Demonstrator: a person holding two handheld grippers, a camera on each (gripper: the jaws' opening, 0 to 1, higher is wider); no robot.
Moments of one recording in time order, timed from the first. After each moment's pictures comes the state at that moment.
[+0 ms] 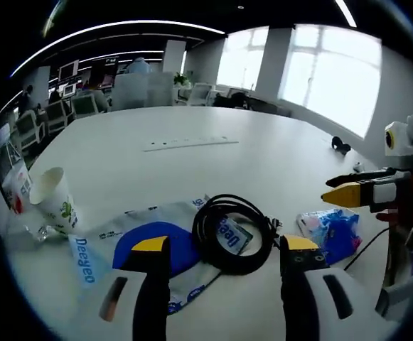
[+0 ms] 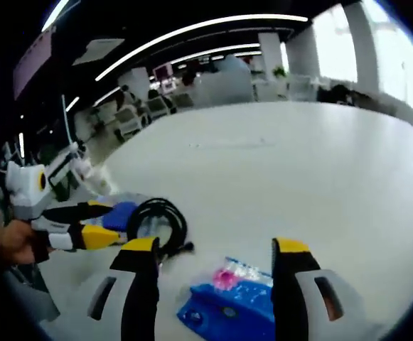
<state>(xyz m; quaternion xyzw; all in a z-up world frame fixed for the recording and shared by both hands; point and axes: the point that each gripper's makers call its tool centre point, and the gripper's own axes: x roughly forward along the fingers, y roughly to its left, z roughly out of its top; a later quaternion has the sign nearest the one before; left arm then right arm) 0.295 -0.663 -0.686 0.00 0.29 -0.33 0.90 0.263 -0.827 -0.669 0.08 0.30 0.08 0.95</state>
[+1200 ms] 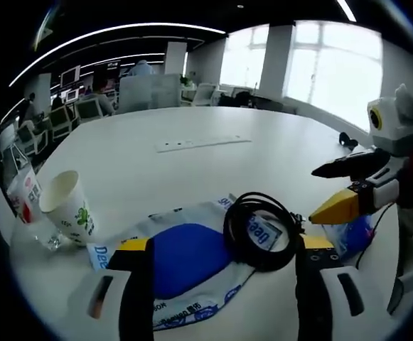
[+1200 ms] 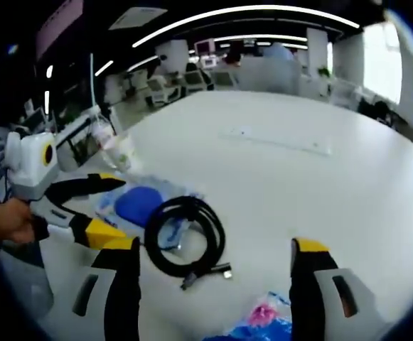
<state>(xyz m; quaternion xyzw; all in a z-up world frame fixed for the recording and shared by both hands) 0.316 -0.640 -0.693 0.02 0.28 -0.32 0.90 0.299 -0.766 -0.687 0.00 0.35 0.18 0.92</state>
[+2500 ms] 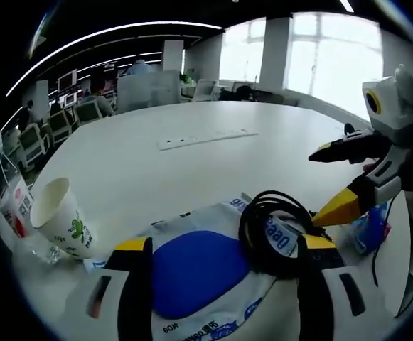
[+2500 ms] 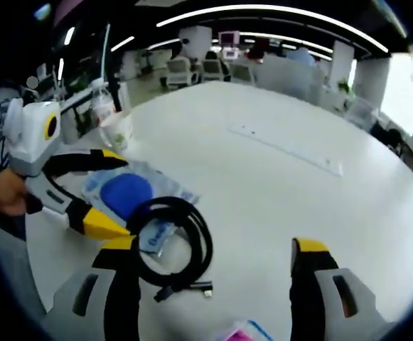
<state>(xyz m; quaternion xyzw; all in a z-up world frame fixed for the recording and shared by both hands) 0.338 -0.645 -0.712 0.06 0.30 -0.31 0.90 0.327 -0.766 -0.700 -0.08 0.36 0.22 0.90</state>
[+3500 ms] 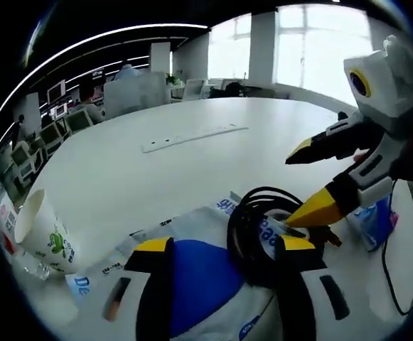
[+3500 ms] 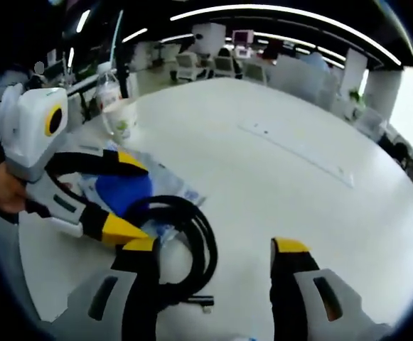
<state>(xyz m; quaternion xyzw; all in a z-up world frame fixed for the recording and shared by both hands) 0.344 -0.667 -0.725 0.09 0.28 -0.34 0.89 0.338 -0.751 -0.719 -0.13 0.36 0.24 0.89</state>
